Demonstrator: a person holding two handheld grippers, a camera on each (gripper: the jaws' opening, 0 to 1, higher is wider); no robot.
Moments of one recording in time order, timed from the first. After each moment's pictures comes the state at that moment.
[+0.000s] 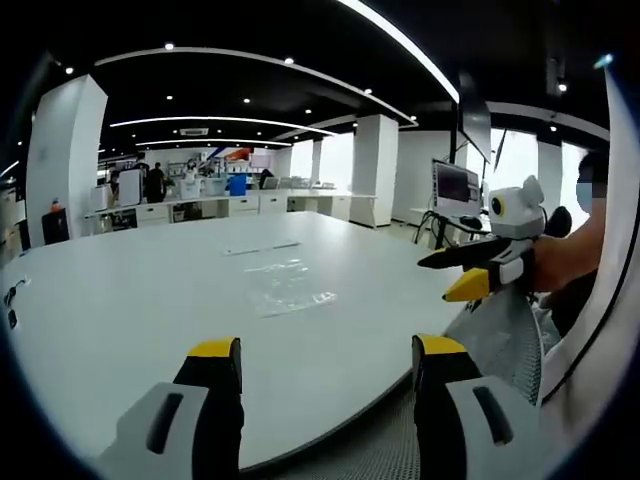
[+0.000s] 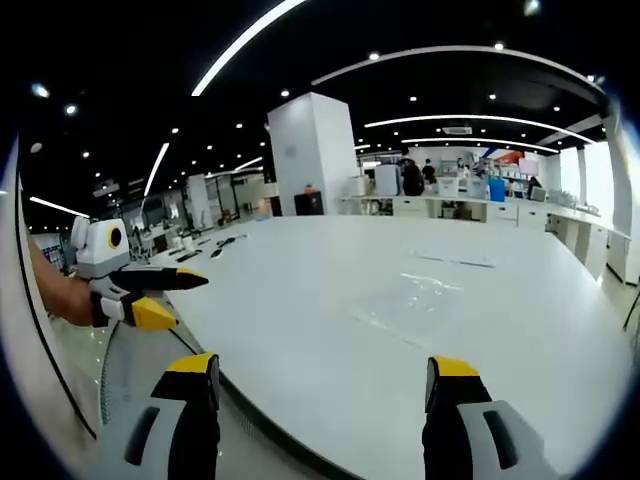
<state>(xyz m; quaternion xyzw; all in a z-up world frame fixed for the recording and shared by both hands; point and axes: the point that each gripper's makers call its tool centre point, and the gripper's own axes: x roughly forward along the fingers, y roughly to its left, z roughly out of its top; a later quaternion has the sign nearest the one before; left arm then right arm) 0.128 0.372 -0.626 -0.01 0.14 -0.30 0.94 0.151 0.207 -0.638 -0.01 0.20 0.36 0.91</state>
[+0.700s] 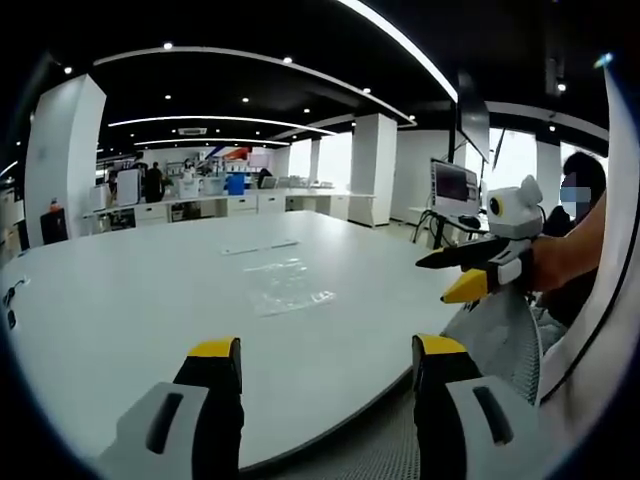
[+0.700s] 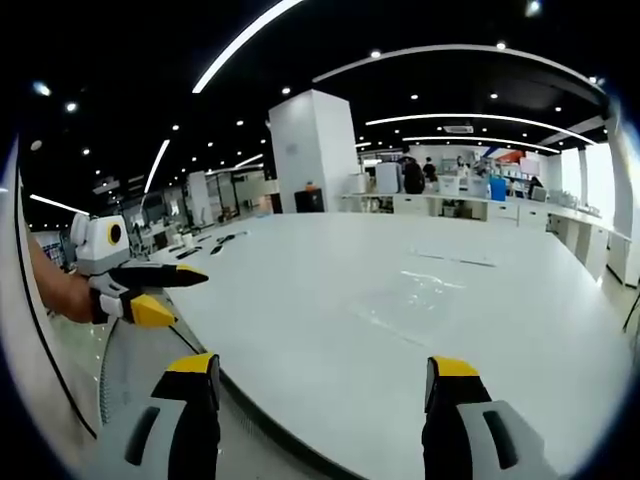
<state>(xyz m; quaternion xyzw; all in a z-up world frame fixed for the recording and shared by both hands) 0.125 0.367 -0.621 -0.01 0.15 -0.31 0.94 0.150 0.208 -0.640 -0.01 0.20 0.36 0.91</state>
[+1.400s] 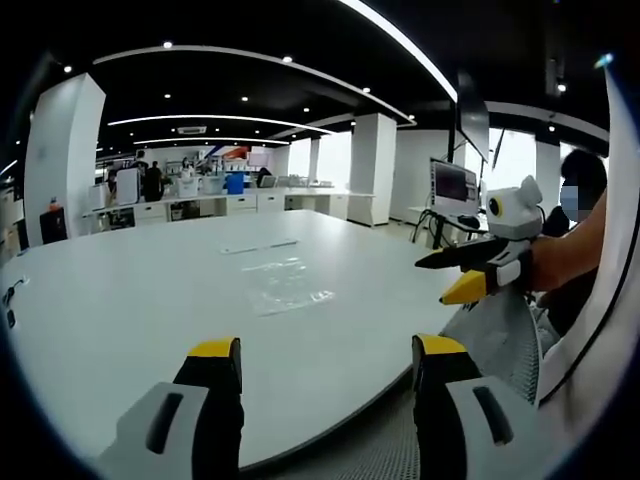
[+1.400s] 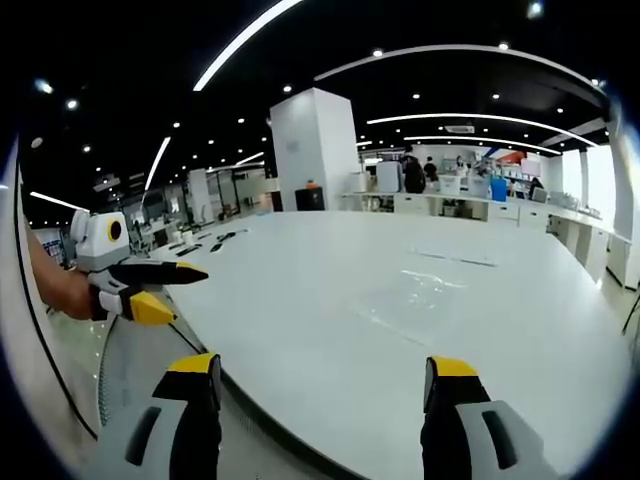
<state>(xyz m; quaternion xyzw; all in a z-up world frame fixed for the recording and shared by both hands) 0.124 0.366 -0.620 -0.01 0.15 -0.31 0.94 0.148 0.209 -0.640 -0.02 0.20 0.36 0.91</state>
